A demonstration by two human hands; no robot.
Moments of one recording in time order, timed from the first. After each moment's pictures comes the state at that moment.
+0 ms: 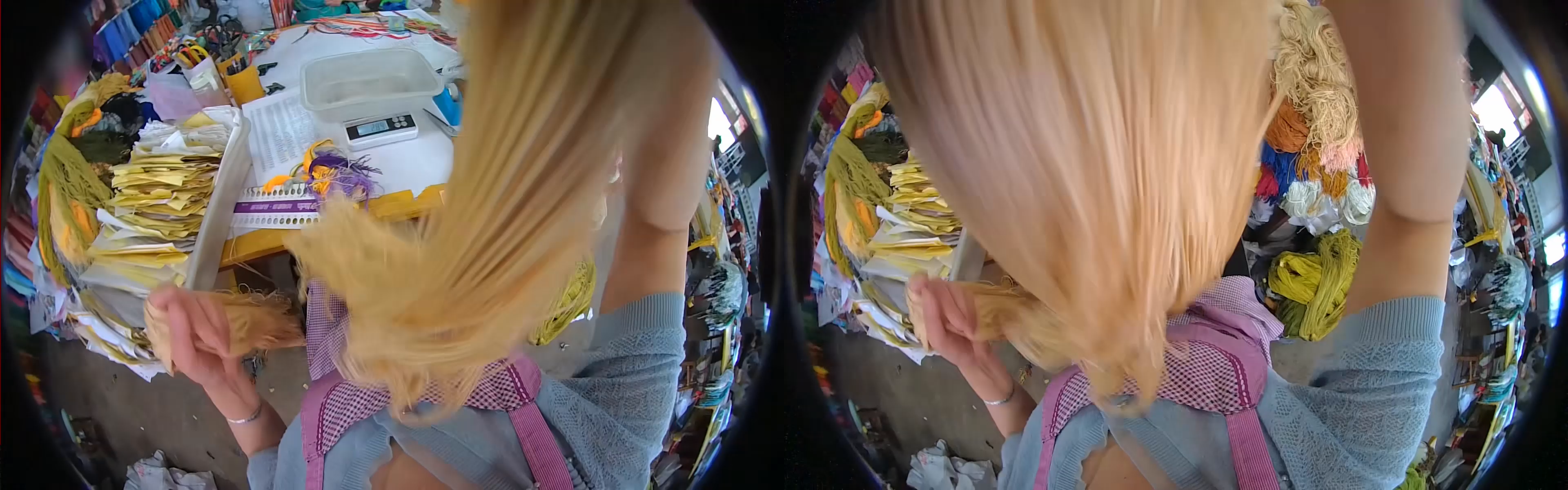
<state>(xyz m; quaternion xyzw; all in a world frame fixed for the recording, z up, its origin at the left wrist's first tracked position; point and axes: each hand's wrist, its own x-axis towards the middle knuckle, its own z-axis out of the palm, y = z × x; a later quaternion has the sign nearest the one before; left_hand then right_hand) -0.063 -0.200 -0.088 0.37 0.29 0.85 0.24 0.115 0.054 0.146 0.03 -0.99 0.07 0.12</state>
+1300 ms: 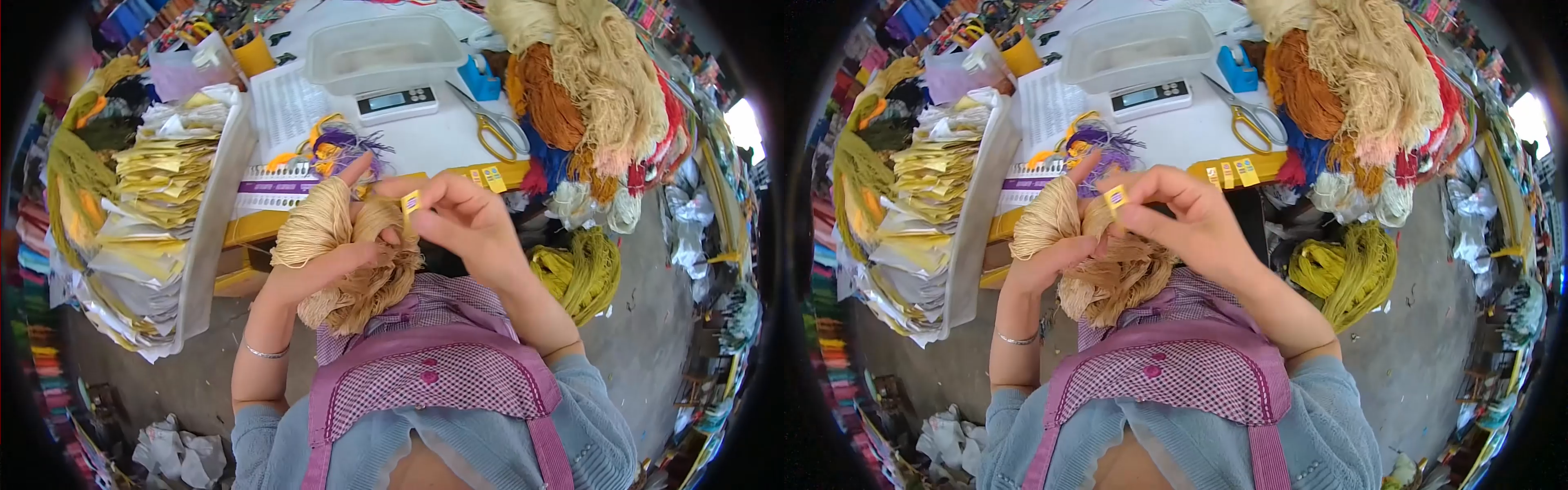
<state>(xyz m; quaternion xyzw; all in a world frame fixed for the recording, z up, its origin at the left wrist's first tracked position) -0.005 -0.074 -0.086 0.45 0.42 0.54 0.57 0.178 0.031 -0.106 -0.09 -0.57 0.74 0.34</state>
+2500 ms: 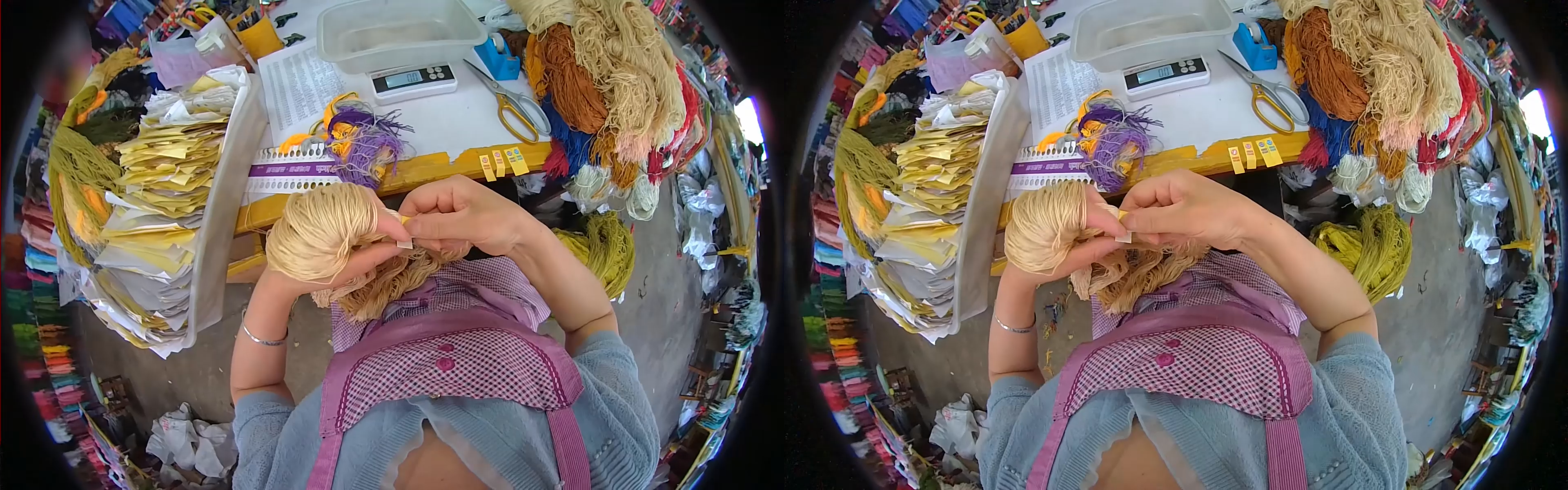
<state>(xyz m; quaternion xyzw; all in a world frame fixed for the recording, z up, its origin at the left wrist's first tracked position) -0.028 -0.081 -0.086 0.72 0.52 0.36 0.28 0.162 0.047 -0.100 -0.13 -0.55 0.82 -0.01</state>
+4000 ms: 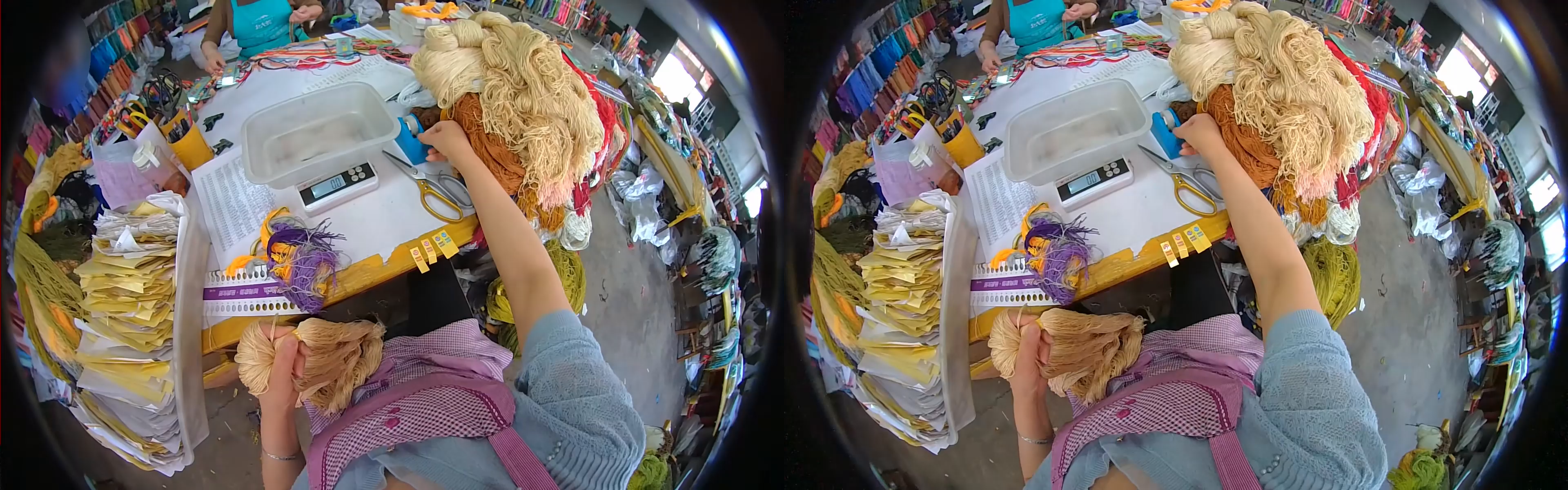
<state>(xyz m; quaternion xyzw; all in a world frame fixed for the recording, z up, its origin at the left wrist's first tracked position) -0.028 -0.104 -0.156 0.27 0.53 0.70 0.40 0.166 0.335 -0.166 -0.57 -0.62 0.45 0.29</state>
